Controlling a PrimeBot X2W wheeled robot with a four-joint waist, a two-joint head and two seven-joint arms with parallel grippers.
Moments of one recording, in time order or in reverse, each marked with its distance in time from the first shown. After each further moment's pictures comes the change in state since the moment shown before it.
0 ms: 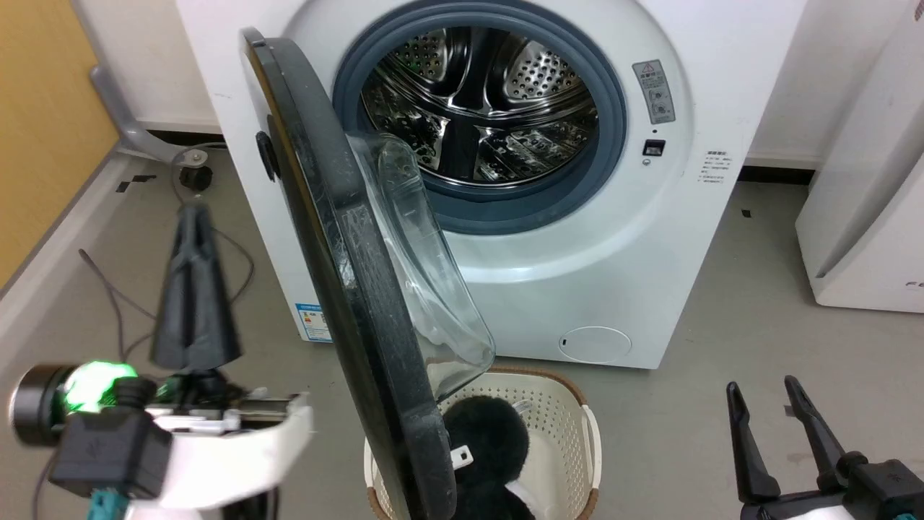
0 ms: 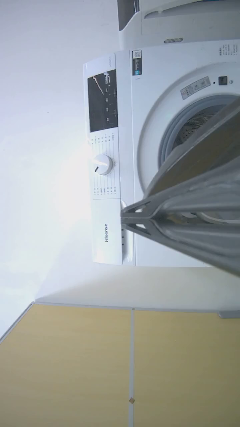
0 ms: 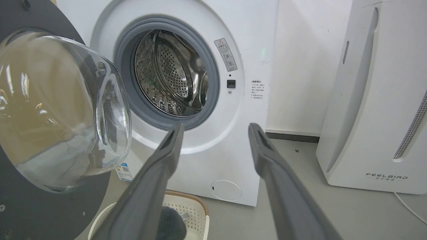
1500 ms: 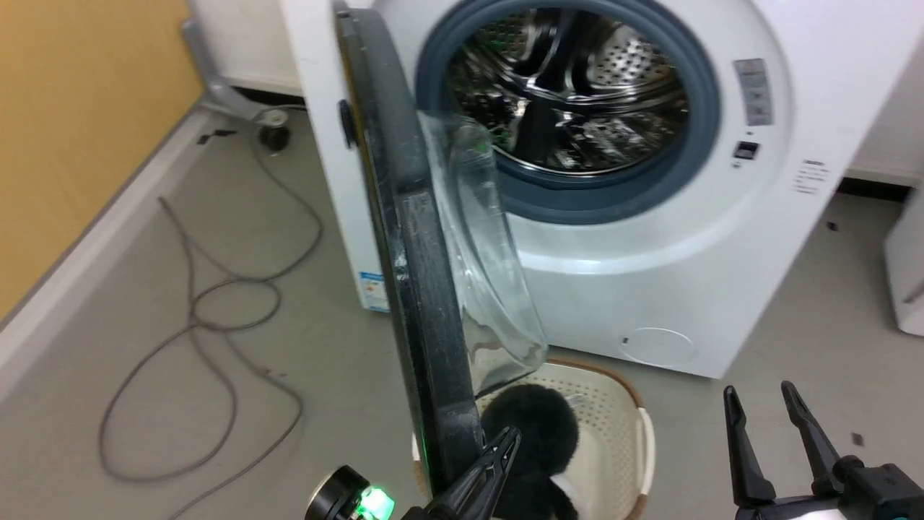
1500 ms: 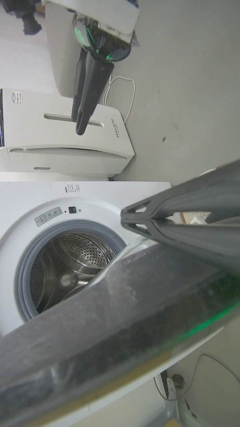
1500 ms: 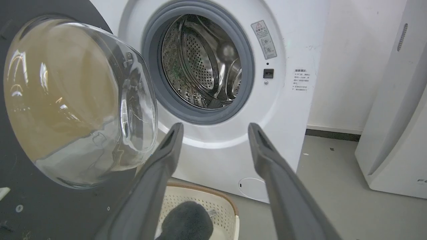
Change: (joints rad) left arm 0.110 0.094 -0.563 0.323 -0.002 -0.048 0.000; right arm 0.010 0.002 0.021 0.002 0.031 0.000 0.000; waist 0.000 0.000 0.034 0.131
